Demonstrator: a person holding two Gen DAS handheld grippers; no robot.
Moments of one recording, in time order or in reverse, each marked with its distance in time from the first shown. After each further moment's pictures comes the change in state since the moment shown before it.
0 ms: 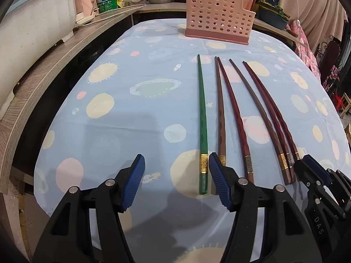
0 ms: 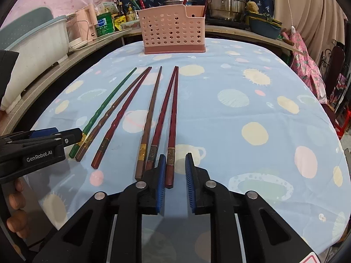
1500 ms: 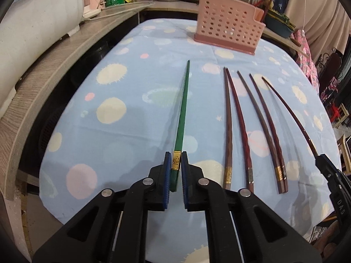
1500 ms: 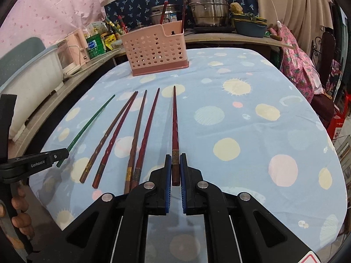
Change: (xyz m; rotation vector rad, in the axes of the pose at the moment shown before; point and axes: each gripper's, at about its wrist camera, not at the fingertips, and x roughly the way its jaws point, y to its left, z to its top) left arm -0.016 0.028 0.021 -0.069 0.010 -0.041; right arm -0.032 -0.041 0.025 0.129 -0.081 0.041
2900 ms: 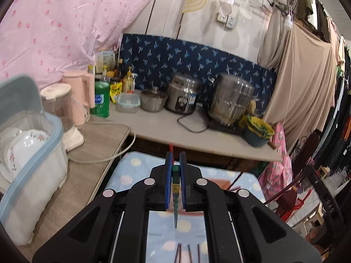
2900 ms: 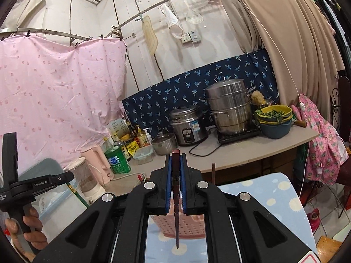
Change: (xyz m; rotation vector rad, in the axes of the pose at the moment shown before) left arm -0.151 -0.021 0.296 -0.086 -0.507 -0.147; right arm -0.042 0.016 0.322 0.063 -0.509 0.197
